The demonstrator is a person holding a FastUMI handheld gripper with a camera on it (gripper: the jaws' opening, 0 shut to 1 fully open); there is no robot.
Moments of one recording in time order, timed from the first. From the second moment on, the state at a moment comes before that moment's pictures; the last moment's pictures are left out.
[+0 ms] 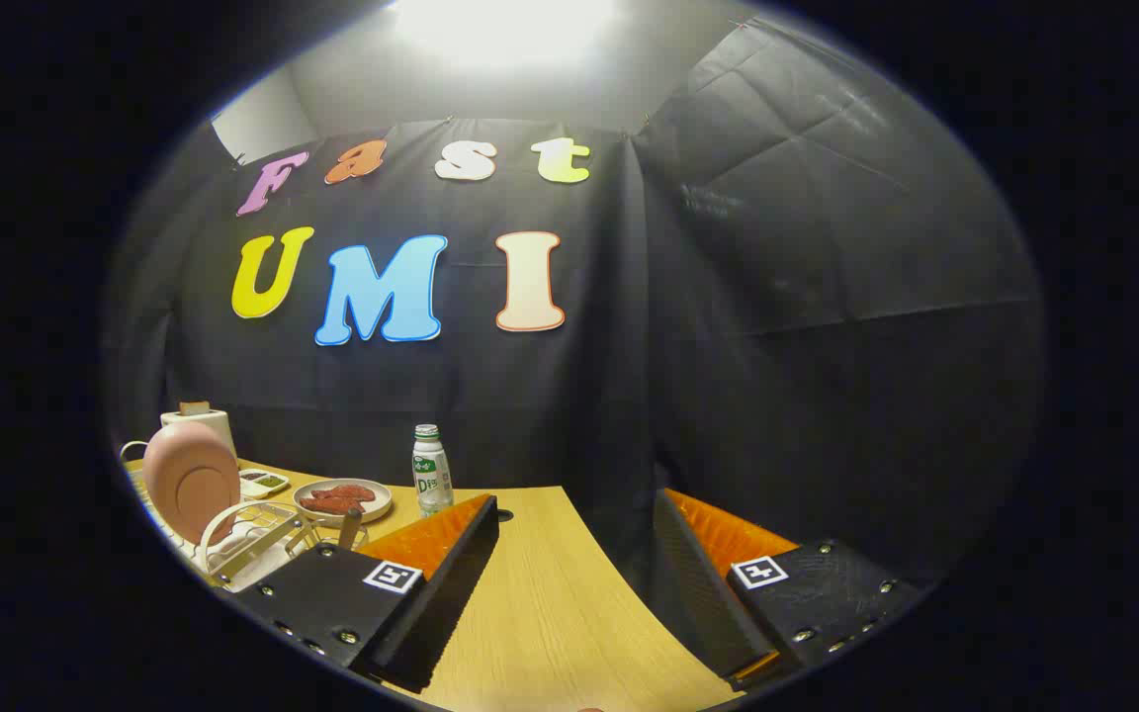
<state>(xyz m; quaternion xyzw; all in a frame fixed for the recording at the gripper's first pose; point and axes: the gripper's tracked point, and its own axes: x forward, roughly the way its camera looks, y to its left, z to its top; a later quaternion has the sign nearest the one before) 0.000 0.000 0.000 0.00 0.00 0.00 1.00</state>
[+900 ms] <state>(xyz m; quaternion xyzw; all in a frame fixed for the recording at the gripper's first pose) -0.080 0.173 0.134 0.06 0.01 0.15 0.99</state>
